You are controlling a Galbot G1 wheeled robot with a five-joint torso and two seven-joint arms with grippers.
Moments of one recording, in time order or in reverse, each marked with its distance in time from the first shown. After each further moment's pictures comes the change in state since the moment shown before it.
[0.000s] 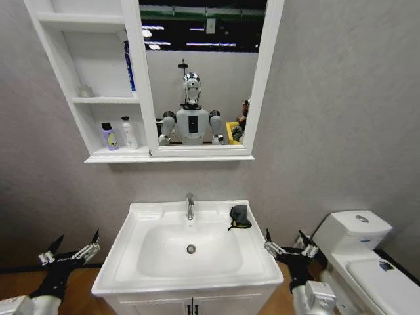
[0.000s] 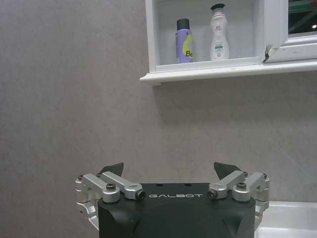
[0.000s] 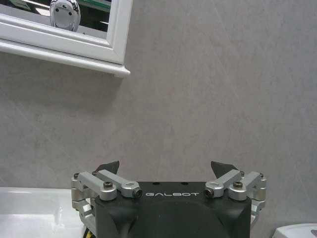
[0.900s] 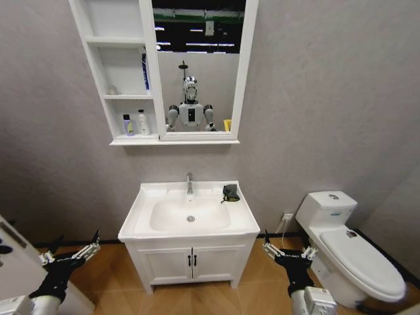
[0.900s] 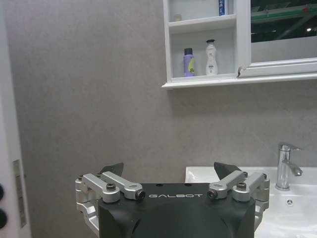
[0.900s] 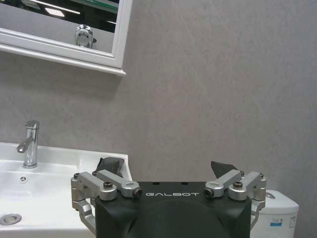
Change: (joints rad) left arm 0.000 0.000 0.000 0.000 0.000 0.000 0.000; right arm -0.021 -0.013 -0.027 -0.014 -0.016 0.018 -0.002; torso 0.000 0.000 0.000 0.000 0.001
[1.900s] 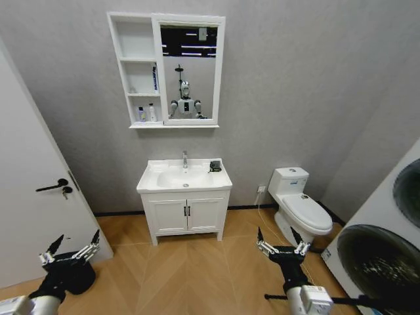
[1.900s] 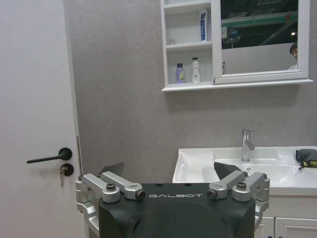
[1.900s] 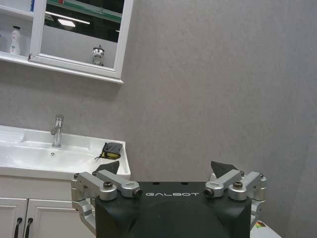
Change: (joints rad) left arm 0.000 0.000 0.000 0.000 0.000 0.000 0.000; right arm 0.025 -0.014 -0.006 -0.002 -0.003 0.011 -0.056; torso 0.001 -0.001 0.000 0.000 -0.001
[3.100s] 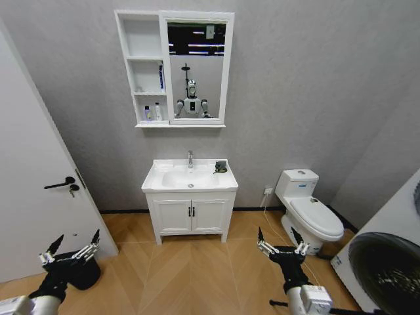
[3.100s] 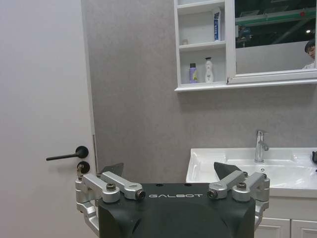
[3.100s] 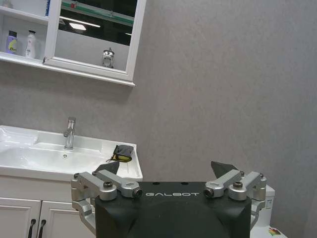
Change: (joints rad) left arm 0.000 0.000 0.000 0.000 0.000 0.000 0.000; right arm 0.000 0.000 0.000 0.000 -0.001 -0.002 0.003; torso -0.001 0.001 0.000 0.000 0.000
